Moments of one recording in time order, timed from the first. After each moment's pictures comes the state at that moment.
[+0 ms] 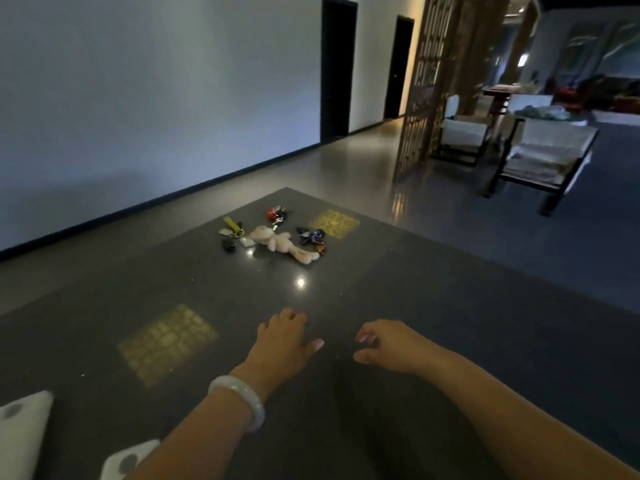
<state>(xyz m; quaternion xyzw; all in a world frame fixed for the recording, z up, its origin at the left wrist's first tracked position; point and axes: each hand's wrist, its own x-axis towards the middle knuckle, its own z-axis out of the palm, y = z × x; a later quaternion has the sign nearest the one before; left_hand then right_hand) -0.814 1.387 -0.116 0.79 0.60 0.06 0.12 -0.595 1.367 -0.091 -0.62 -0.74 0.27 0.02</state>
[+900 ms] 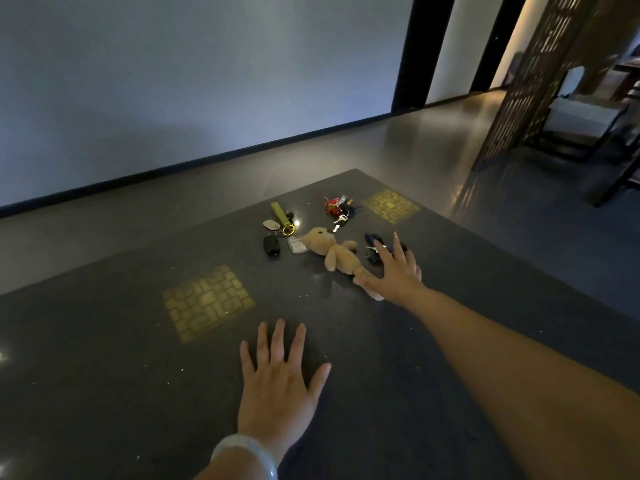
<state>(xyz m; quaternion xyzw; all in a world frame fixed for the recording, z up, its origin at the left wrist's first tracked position) -0.877 1.518 -0.230 0.66 0.75 0.06 0.06 -0.686 1.716 -0.179 -0.67 -0.72 0.19 0.05</state>
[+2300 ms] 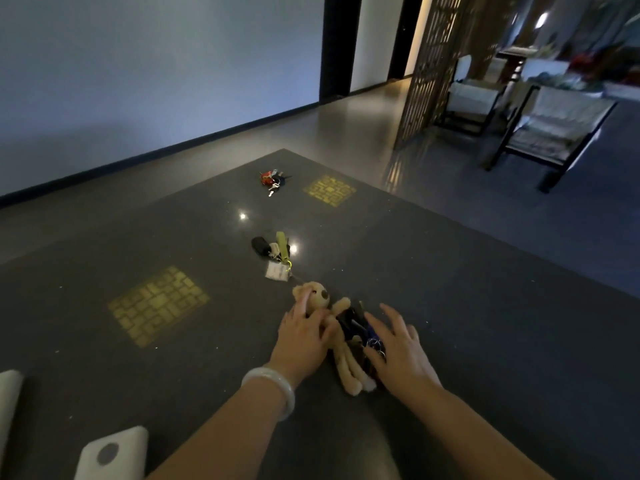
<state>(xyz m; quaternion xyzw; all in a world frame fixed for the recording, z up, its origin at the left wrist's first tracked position) -0.788 1.409 -0.208 0.78 0.56 0.18 0.22 -0.595 1.345 -0.177 -0.69 -0.70 0.16 0.12</state>
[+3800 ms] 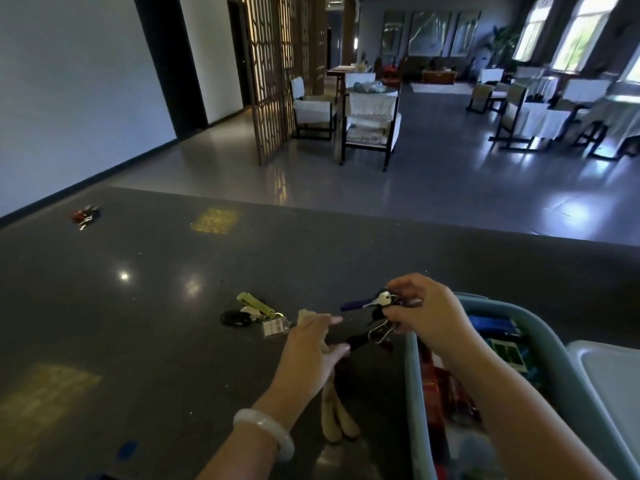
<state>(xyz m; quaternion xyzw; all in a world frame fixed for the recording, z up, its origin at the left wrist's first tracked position) -0.504 1.114 -0.130 0.85 0.35 0.23 0.33 -0.333 1.016 -0.040 -0.77 -0.39 0.25 0.44</state>
